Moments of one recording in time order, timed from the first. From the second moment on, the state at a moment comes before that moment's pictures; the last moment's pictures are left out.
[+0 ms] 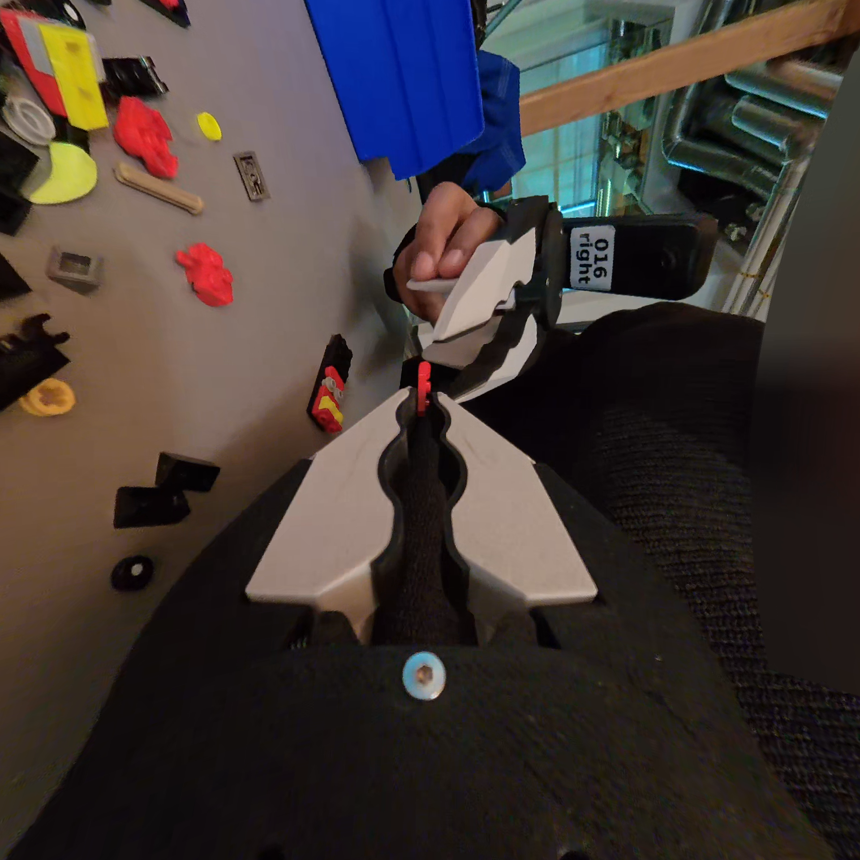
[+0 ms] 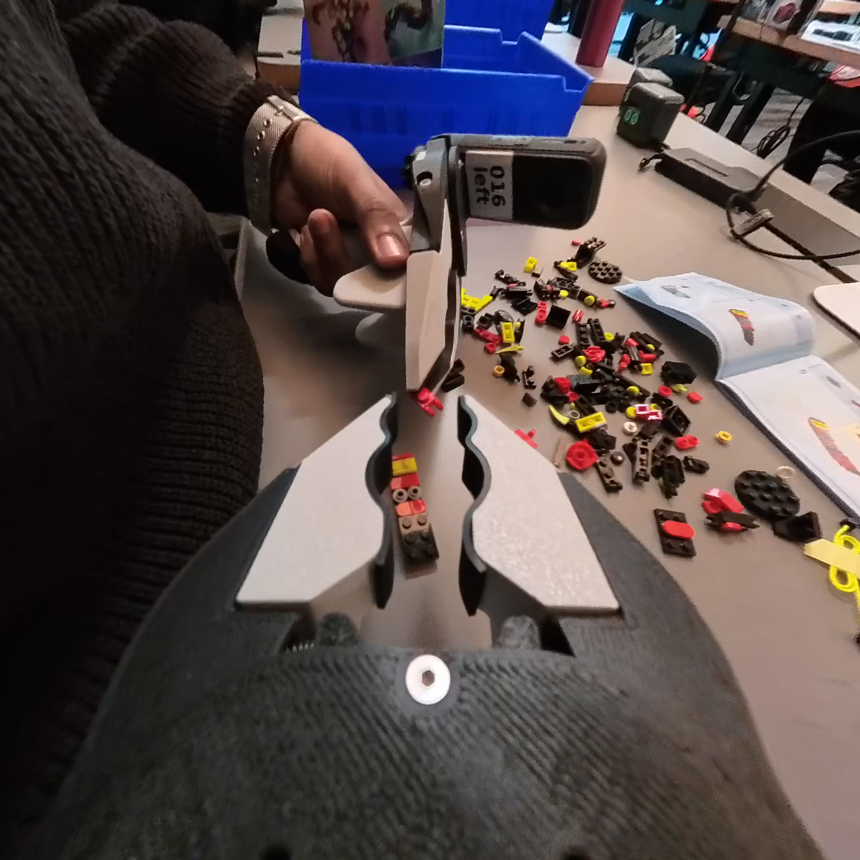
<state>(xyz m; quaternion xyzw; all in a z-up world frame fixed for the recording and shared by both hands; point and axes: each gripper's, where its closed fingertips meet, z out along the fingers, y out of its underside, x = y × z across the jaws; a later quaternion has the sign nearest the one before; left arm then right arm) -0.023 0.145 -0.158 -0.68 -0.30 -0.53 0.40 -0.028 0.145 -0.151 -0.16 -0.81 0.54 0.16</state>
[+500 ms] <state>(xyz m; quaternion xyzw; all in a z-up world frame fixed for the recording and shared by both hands) -0.018 0.149 -0.164 -0.68 -0.28 -0.54 0.40 -0.025 0.142 -0.169 -0.15 -0.83 0.51 0.14</state>
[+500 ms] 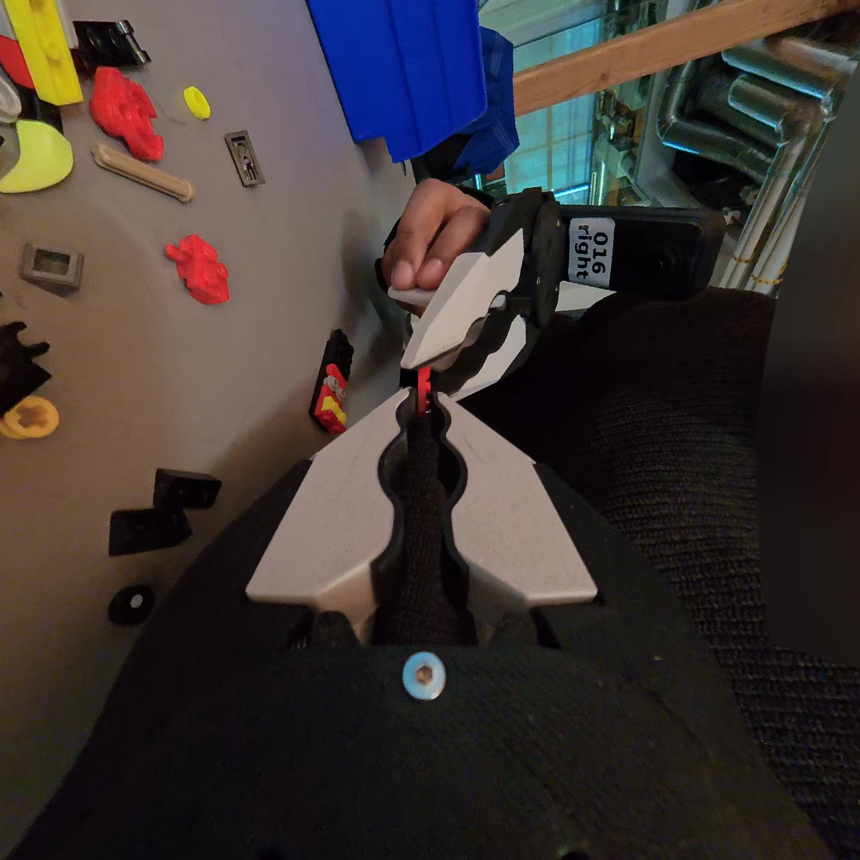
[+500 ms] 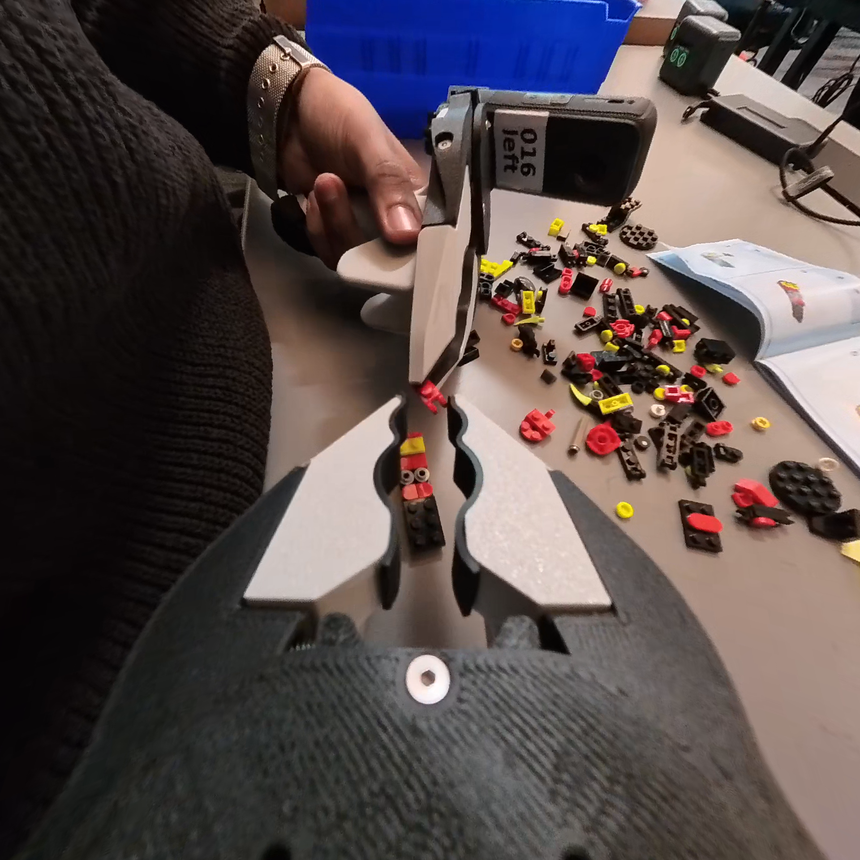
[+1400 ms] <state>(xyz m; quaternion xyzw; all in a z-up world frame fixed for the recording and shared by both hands) -0.027 0.150 -0.163 -0.67 -0.29 -0.54 0.42 -0.025 0.144 -0.167 -0.15 -0.83 0.52 0.14</state>
